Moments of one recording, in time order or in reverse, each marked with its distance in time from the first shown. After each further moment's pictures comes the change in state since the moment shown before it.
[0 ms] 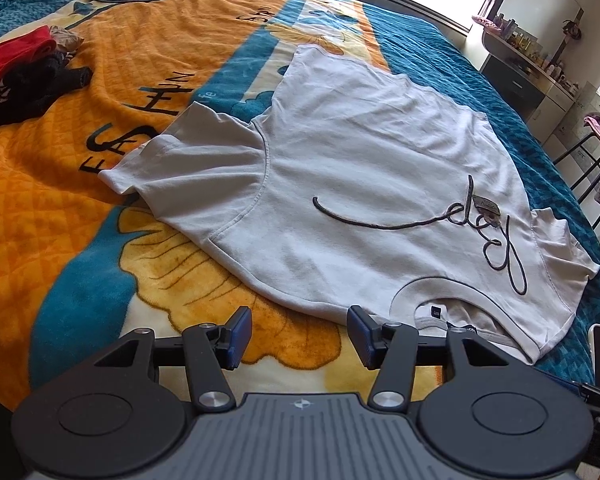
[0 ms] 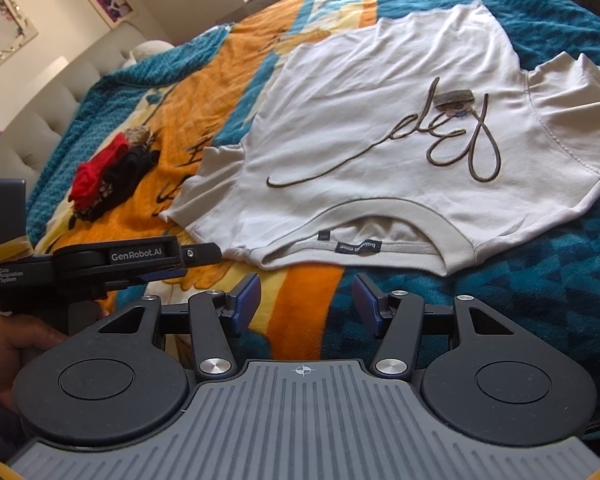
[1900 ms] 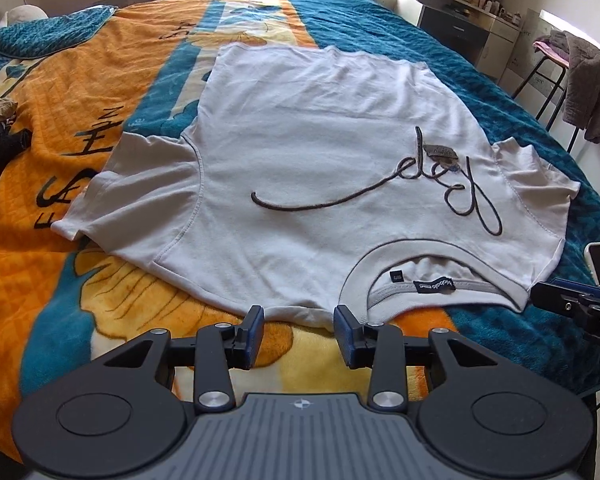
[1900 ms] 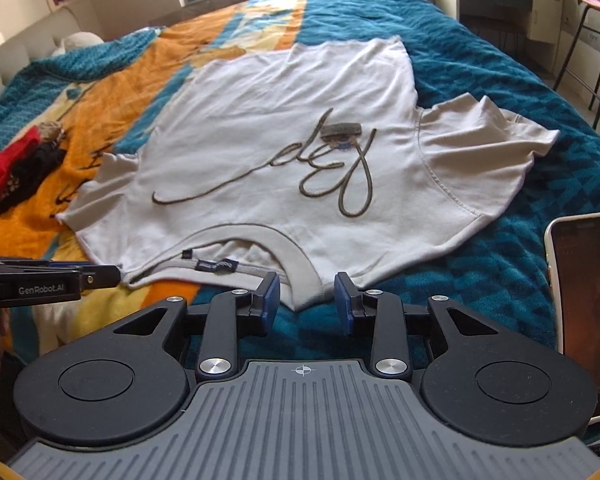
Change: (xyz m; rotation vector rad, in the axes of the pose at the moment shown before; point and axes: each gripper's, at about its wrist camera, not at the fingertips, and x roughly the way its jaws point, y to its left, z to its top) left arm -0.001 -0.037 -0.005 0.254 0.002 -0.034; right arm -0.014 -0.028 0.006 -0.083 -0.048 -0.299
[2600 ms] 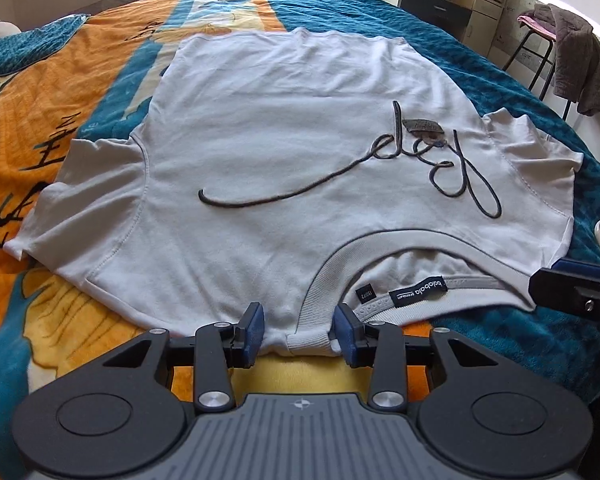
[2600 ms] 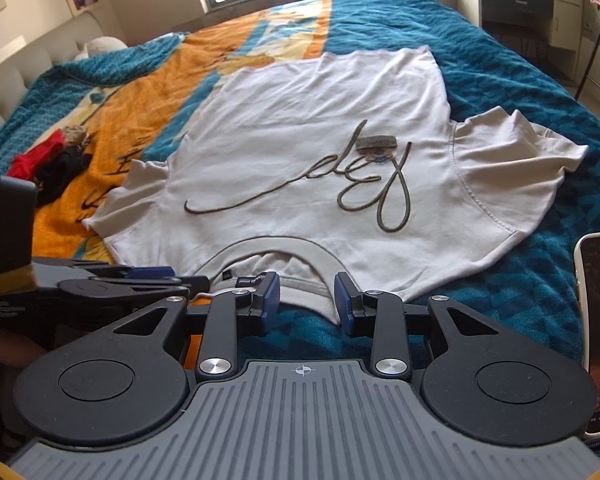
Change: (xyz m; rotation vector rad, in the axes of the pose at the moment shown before) left arm 0.049 -0.031 -0.002 0.082 0.042 -0.014; right arm 0.000 0.014 0.006 -0.019 -0.017 0.060
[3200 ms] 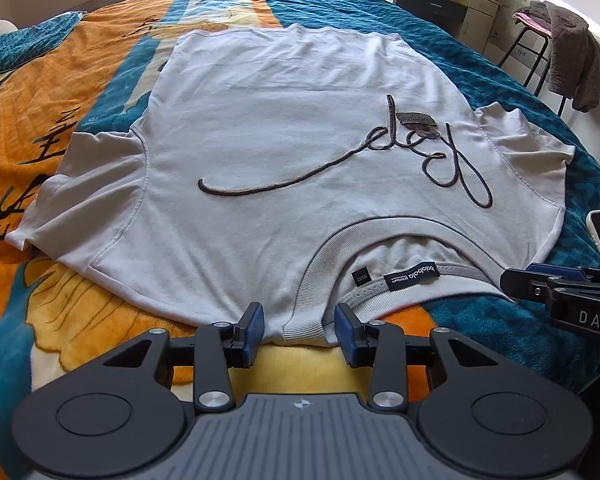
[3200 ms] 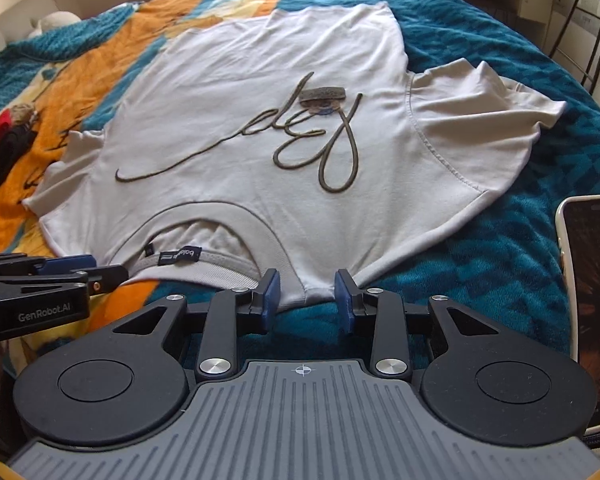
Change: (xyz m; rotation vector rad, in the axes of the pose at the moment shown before) left arm -0.013 0.002 -0.005 0.009 0.016 -0.014; right arm 0.034 -0.024 -0.007 0.035 0.102 -0.112
